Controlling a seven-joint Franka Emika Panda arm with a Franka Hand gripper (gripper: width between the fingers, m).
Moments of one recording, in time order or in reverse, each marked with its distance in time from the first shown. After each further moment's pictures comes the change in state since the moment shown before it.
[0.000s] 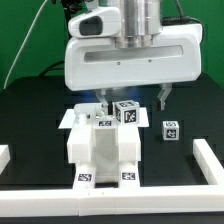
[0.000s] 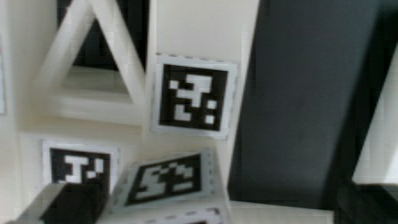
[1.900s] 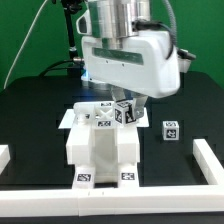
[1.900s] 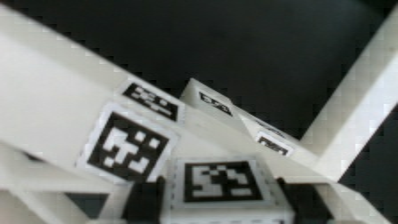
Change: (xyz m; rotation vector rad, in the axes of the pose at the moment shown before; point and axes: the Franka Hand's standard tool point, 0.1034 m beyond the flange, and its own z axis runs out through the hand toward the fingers) arm 0.004 0.003 0.001 0.071 0.007 1.260
